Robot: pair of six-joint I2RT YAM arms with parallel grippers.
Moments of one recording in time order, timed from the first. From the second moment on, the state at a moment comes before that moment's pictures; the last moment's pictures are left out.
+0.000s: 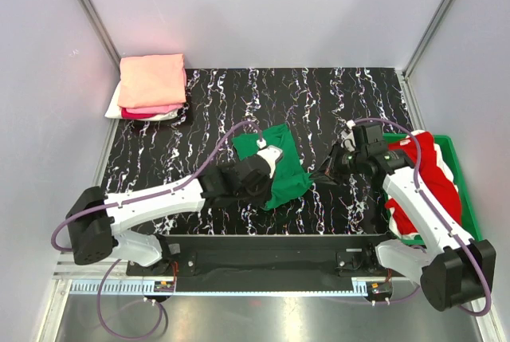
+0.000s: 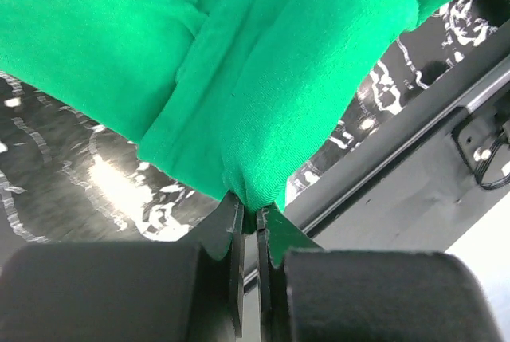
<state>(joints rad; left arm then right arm) -1.10 1.35 0.97 -0.44 -0.11 -0.52 0.27 1.08 0.87 -0.72 -0.51 0.75</state>
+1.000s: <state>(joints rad) -0.57 1.59 1.25 -0.61 0.20 -0.25 0.29 1.77 1.51 -0.68 -0.49 0.69</state>
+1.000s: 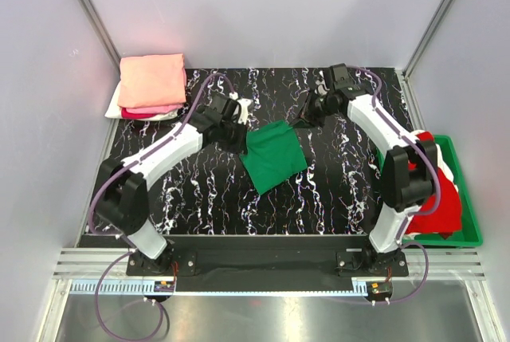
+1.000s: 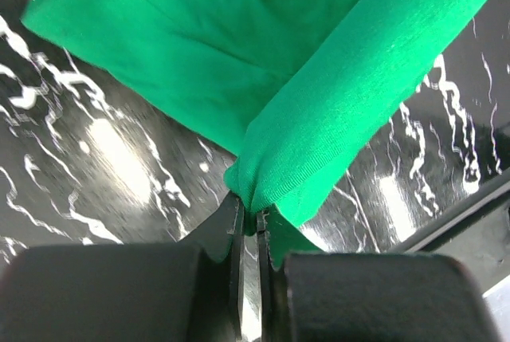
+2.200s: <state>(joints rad) -0.21 2.14 1.76 -0.70 0.36 -0.32 0.24 2.54 2.06 -0.42 -0.56 0.91</state>
